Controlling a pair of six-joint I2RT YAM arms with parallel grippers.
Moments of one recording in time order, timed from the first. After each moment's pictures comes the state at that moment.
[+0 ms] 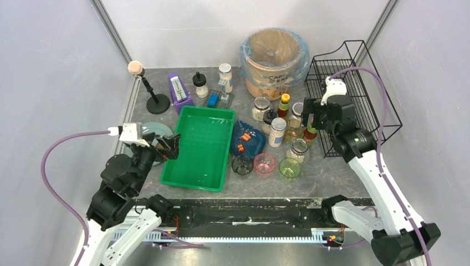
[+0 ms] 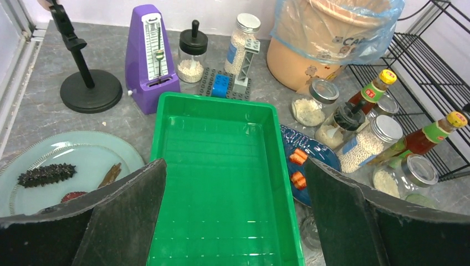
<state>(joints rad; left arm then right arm) -0.52 0.35 0.86 -0.60 -0.32 -0.26 0.30 0.98 1.05 -0.58 0.23 0.20</state>
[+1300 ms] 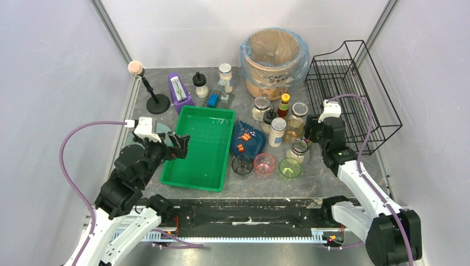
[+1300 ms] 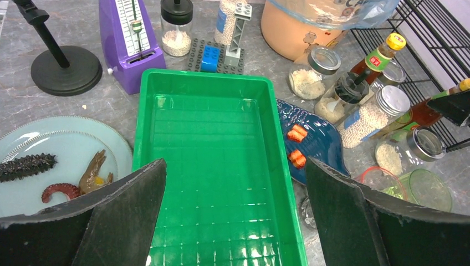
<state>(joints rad) -0.53 0.44 0.84 -0.60 -0.26 -0.27 0.18 0.97 0.55 -0.03 0.18 0.18</state>
